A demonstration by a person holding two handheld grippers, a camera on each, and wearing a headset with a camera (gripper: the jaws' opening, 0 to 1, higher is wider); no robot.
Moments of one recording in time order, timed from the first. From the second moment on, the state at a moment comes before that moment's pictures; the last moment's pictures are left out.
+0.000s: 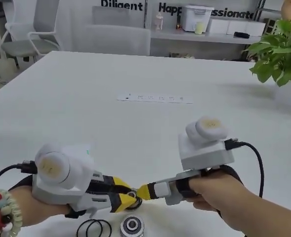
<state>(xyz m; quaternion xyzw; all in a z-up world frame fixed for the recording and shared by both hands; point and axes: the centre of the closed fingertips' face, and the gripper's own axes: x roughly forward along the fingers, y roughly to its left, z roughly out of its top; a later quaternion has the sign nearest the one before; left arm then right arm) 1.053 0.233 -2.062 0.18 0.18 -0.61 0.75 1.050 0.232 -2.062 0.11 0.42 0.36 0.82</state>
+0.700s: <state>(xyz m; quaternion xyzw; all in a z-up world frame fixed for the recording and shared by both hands) 1.053 0.233 -2.062 0.18 0.18 -0.61 0.75 1.048 0.245 -2.052 0.11 0.41 0.38 0.82</state>
